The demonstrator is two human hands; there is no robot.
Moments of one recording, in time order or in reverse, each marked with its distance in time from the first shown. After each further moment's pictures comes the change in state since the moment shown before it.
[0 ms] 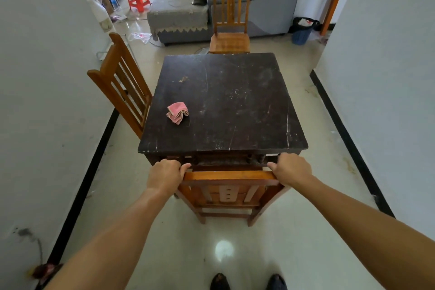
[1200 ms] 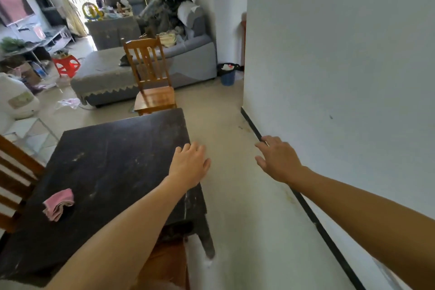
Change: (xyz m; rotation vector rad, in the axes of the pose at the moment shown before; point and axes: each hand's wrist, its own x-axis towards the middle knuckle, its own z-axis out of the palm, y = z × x) left_hand 0.138 0.463 -0.046 0.226 0.190 0.604; right_hand 0.139 0.333 -0.178 -0.117 0.385 -0.251
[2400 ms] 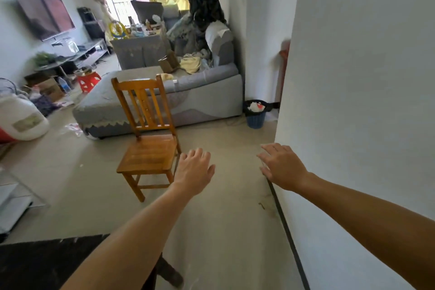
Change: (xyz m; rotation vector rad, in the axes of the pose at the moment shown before) left_hand 0.718 -0.125 0.095 0.038 0.013 -0.180; right_hand 0.723 0.276 0.088 -0.123 0.082 -0.341
